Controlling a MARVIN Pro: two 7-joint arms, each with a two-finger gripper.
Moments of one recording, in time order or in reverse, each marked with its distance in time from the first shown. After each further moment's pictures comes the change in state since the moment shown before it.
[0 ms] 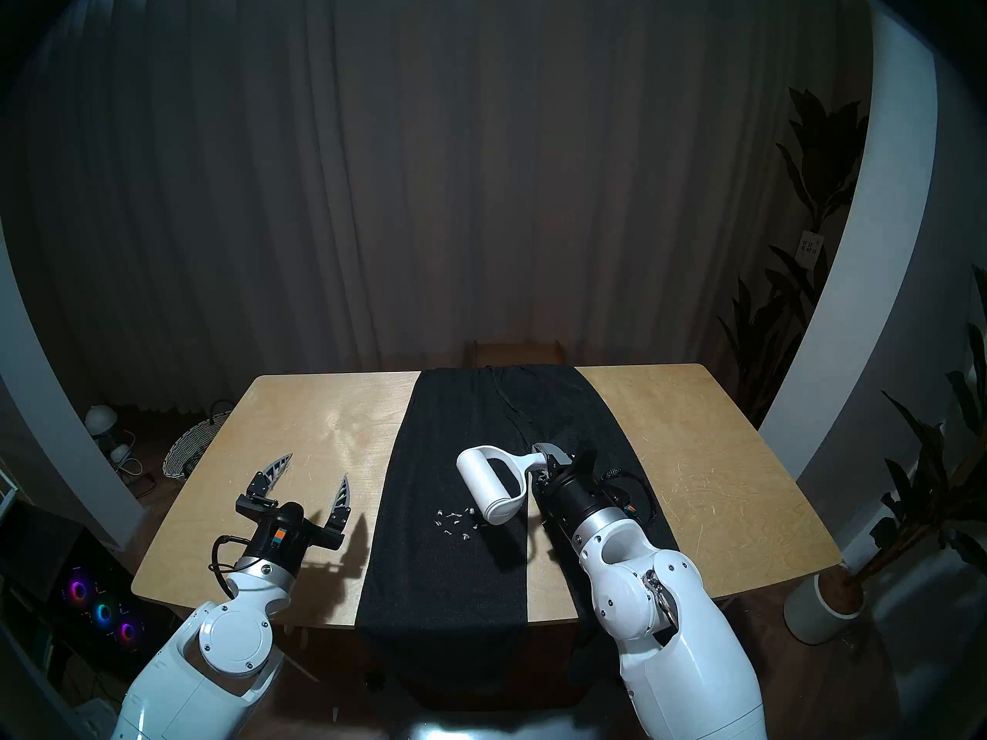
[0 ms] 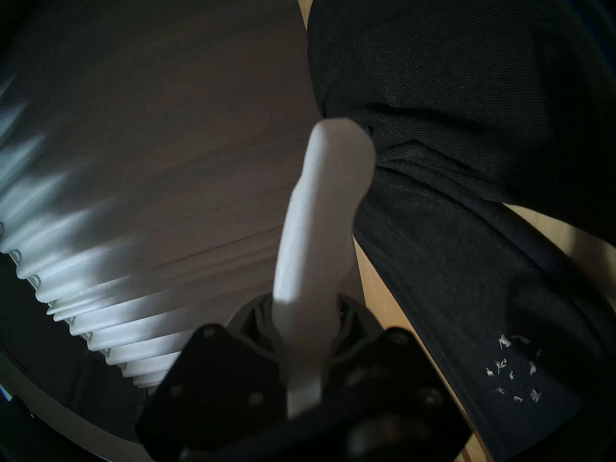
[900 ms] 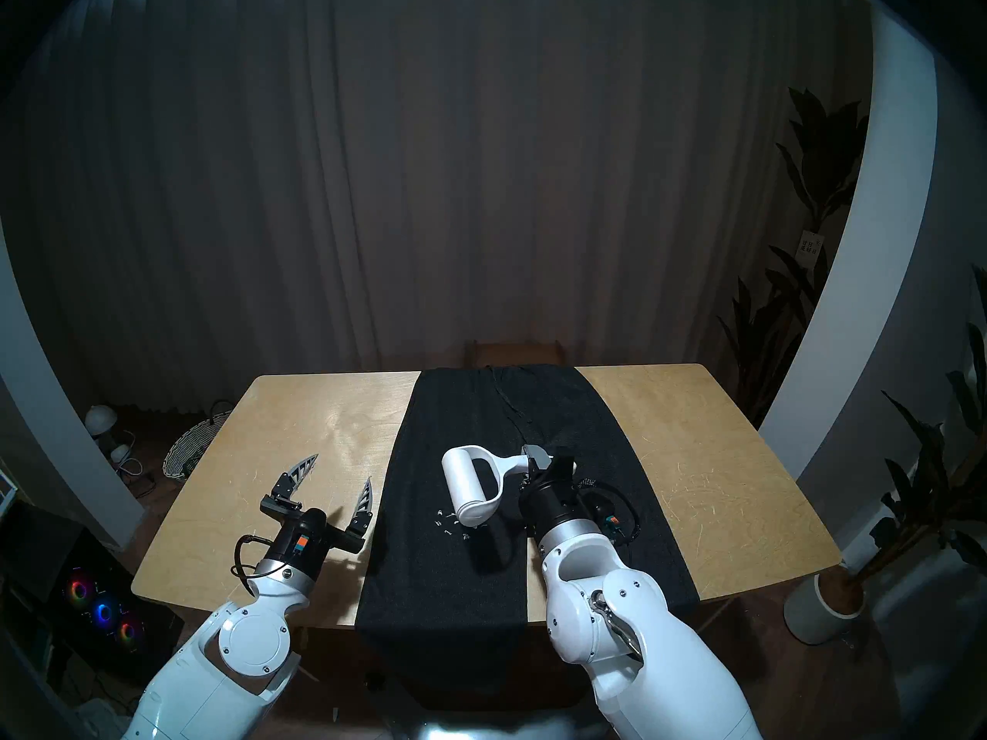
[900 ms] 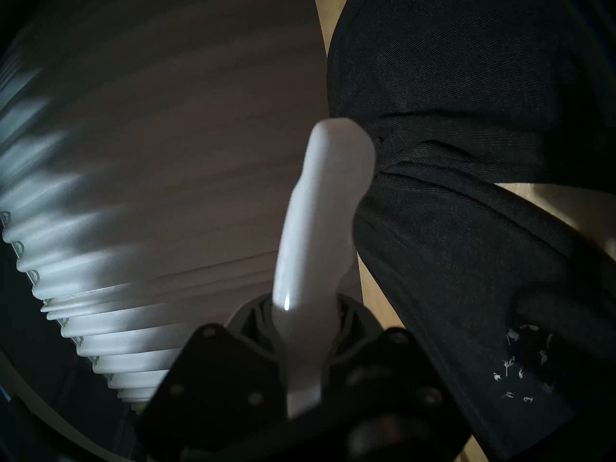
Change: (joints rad) left arm -0.078 -0.016 0.080 0.109 0.055 -0.084 0.003; right arm 0.060 0.128 -0.288 -0.025 -0.075 -0.411 0.069
